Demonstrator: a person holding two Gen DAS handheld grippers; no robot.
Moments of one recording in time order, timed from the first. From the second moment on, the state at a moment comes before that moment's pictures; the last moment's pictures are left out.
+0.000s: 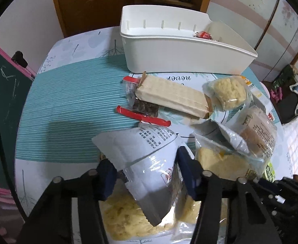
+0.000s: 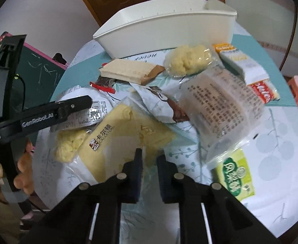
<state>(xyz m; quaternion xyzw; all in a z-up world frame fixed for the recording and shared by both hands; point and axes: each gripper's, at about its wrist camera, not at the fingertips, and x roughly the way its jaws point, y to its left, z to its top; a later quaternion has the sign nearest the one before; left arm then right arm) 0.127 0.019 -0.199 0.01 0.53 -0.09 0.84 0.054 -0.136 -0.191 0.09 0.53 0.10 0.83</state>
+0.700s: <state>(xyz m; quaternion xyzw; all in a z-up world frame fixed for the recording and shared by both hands) 0.068 0.033 -0.094 -0.01 0.41 -0.10 0.91 0.032 -0.142 -0.108 0.04 0.42 0.07 0.90</state>
